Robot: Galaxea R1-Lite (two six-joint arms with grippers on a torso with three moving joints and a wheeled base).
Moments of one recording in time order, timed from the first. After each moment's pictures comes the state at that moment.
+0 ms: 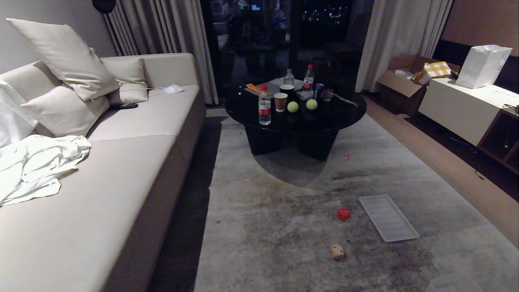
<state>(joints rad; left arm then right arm) 0.00 0.00 0.00 0.00 0.03 -0.04 0.01 0.00 0.00 -0.01 -0.02 0.08</state>
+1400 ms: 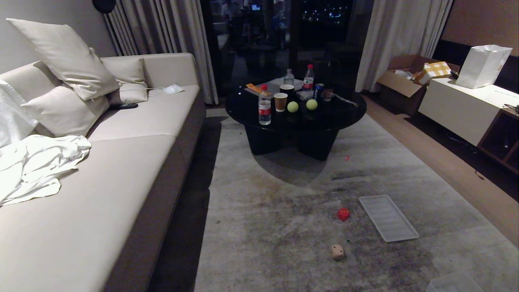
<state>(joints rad) 0.00 0.00 0.00 0.00 0.03 -0.04 0.01 0.00 0.00 -0.01 -0.02 0.08</state>
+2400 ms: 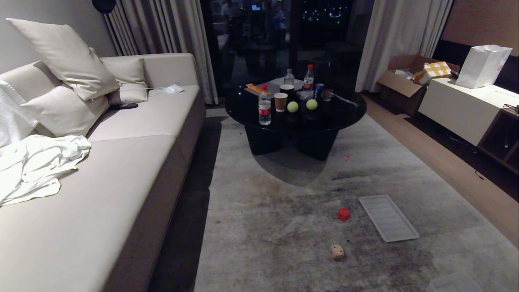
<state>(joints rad) 0.00 0.00 0.00 0.00 0.03 -0.04 0.01 0.00 0.00 -0.01 -0.02 0.08</state>
